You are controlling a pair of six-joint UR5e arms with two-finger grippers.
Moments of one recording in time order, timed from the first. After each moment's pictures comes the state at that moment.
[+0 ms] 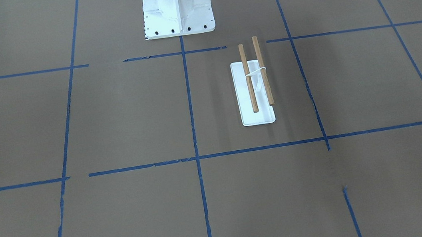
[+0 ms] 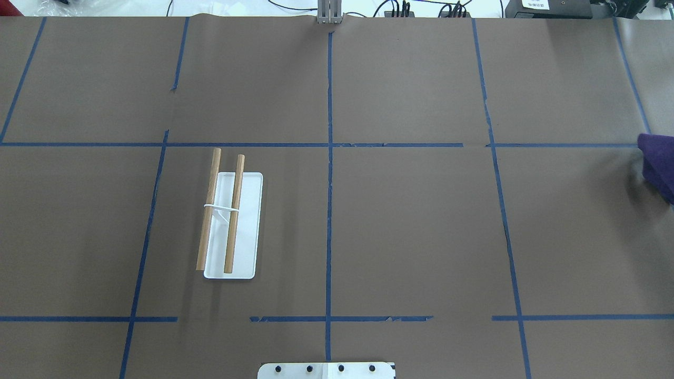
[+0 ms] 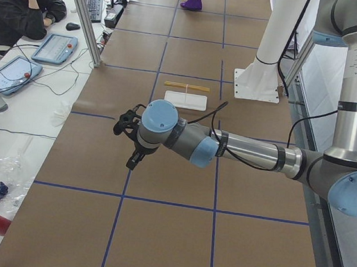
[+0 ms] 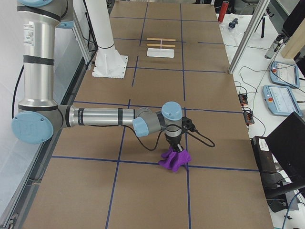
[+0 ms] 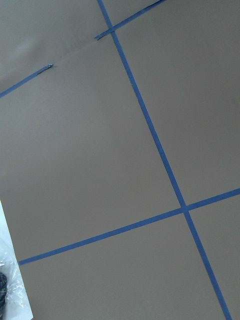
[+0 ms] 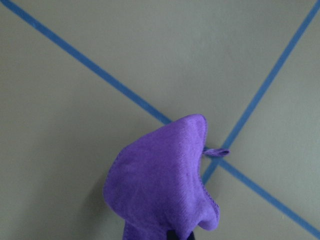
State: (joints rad) left arm -1.60 -1.54 -1.77 -1.88 -2.50 0.01; right arm 1.39 -1.61 1.66 -1.25 2.23 -0.25
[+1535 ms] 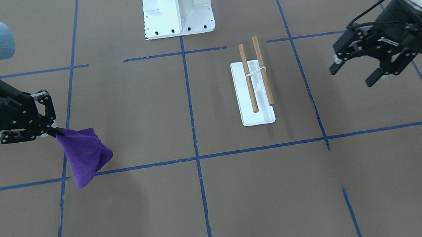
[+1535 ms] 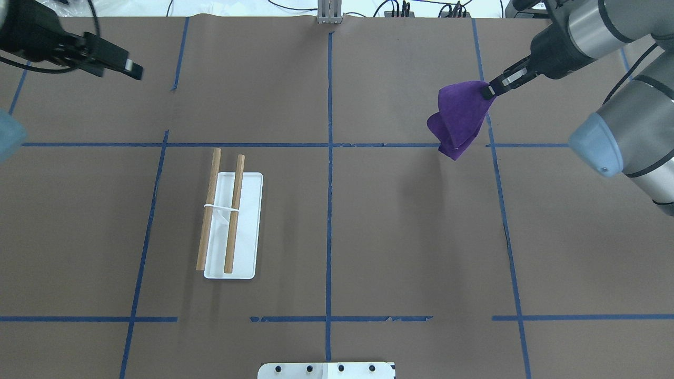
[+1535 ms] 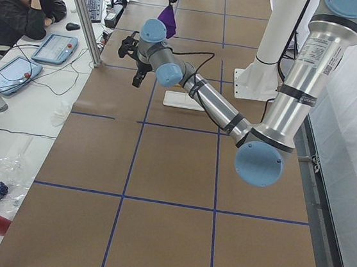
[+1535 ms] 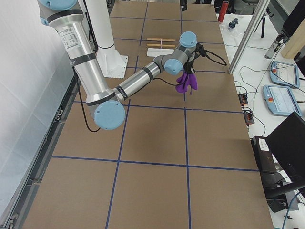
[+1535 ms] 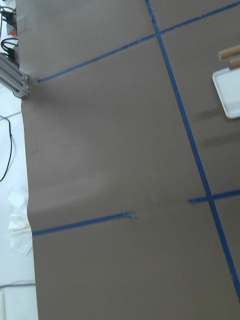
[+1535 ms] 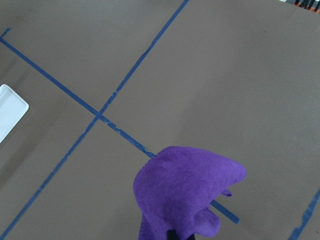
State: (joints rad) left arm -1.08 -1.96 -1.85 -1.97 -2.38 -0.79; right arm 1.04 -1.16 1.79 -1.25 2.35 0.41
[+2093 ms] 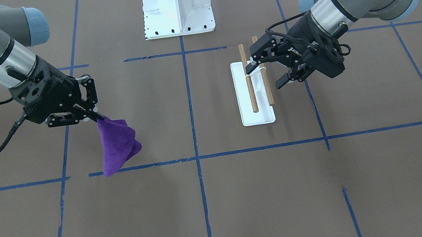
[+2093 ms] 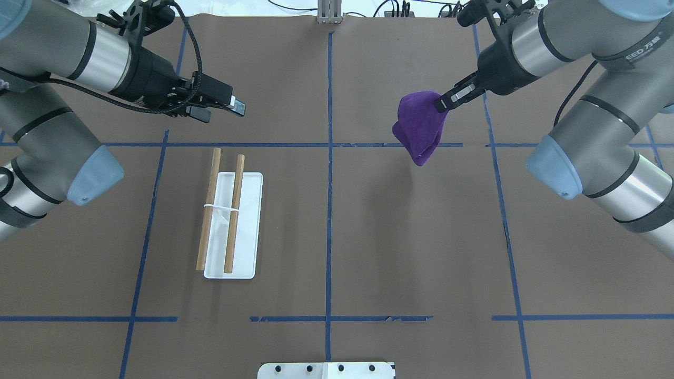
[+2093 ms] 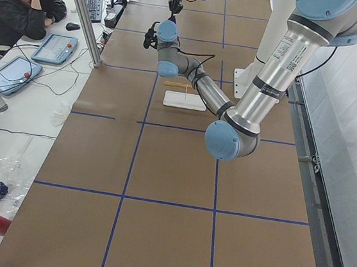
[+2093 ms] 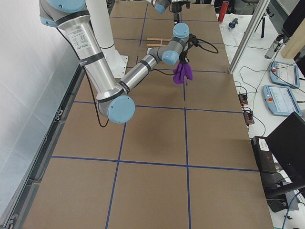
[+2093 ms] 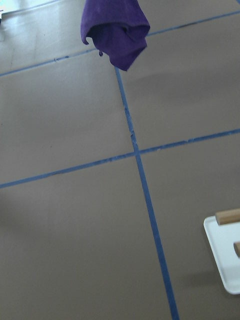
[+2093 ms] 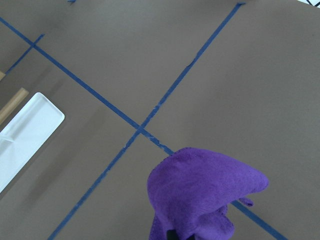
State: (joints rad) left arm -0.89 -2.07 -1.72 -2.34 -2.33 -1.24; right arm 0.91 -1.09 1.84 -1.24 2.26 0.50
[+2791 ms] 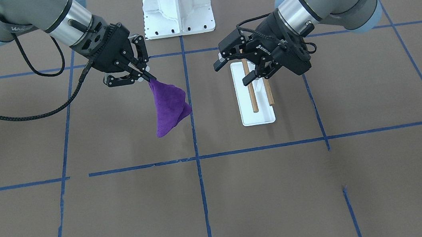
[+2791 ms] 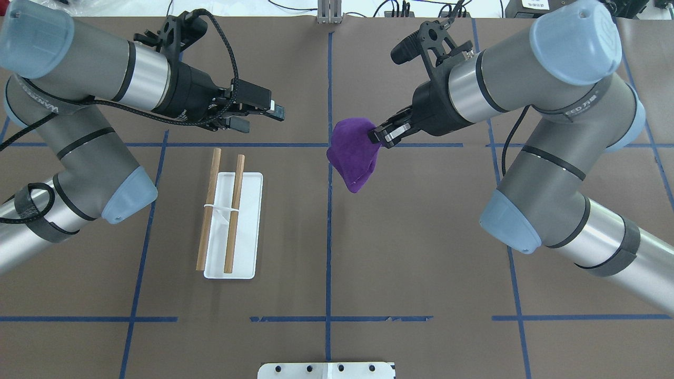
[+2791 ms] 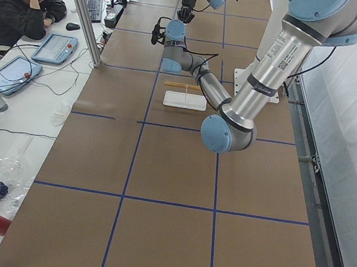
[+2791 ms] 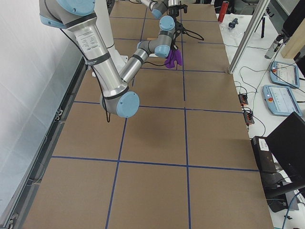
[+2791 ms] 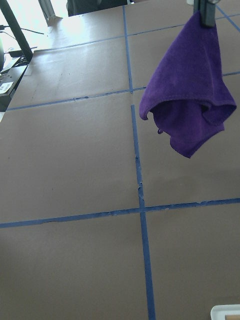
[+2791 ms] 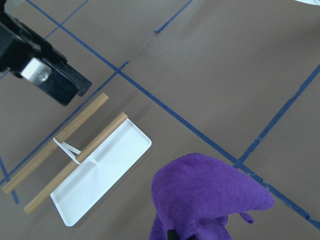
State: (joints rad) left arm -0.81 -2.12 -1.70 -2.43 -2.25 -1.40; right arm 0.74 -1.04 1.88 -1.06 2.13 0.65
